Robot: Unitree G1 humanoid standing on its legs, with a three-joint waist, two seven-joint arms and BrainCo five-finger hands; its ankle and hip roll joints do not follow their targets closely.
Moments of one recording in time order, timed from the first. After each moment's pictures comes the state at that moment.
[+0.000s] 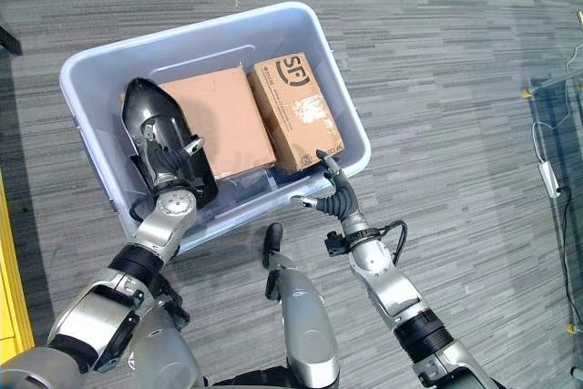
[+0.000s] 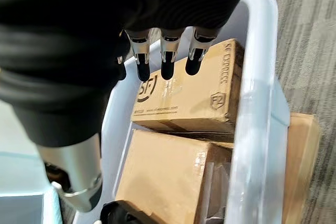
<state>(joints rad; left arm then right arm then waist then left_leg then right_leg) -0.68 0.30 -0.31 0.66 -0.26 -0.05 0.80 -0.24 -0.45 0.41 0.05 0.23 -0.06 -0.26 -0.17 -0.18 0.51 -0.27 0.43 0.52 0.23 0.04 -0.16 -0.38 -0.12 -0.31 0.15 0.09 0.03</state>
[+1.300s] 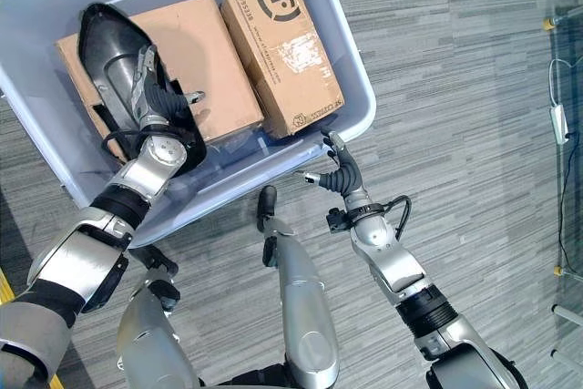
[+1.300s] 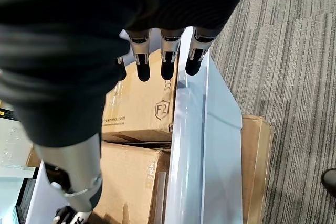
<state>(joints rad) -1.02 0.42 -0.47 0.87 -0.03 0.03 0.67 -0.37 -0.49 0.41 0.03 0.29 0.02 -0.28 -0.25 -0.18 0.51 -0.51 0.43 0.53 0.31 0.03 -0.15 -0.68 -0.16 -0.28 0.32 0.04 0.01</state>
